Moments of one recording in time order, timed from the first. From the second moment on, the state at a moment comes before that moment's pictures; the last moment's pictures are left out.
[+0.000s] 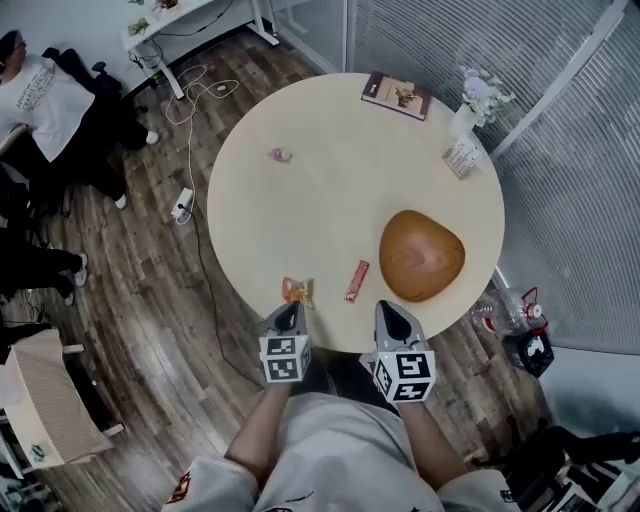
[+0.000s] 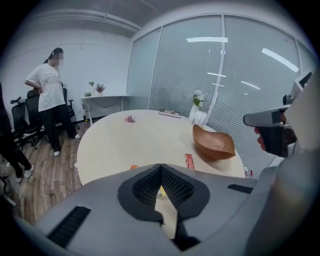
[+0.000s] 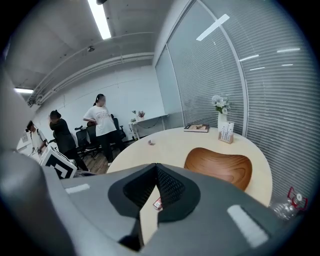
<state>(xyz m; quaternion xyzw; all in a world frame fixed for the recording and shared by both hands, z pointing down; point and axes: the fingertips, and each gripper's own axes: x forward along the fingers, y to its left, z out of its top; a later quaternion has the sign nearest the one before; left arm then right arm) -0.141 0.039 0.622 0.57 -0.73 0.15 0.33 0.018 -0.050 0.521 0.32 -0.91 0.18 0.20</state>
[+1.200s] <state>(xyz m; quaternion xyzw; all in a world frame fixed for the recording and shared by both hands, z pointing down) -0.175 -0.001 0.698 0.52 -0.74 0.24 0.35 0.017 -0.069 0.536 0.31 -0.90 0.20 0.22</state>
